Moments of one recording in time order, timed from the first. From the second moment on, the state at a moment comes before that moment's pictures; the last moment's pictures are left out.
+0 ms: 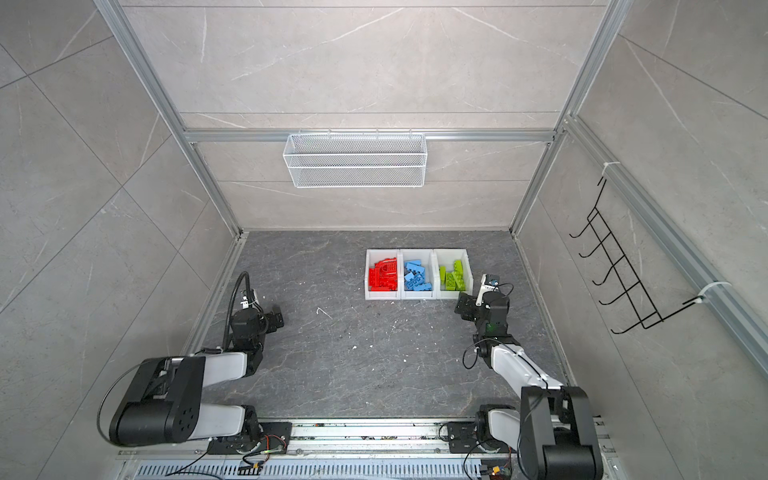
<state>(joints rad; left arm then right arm) -0.03 1.43 0.27 0.68 -0.28 -0.06 -0.02 1.24 0.42 0.36 0.05 0.17</state>
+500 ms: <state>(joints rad) -0.01 1.51 0.32 0.74 -0.20 -0.03 0.10 1.45 0.33 0.76 0.07 0.02</state>
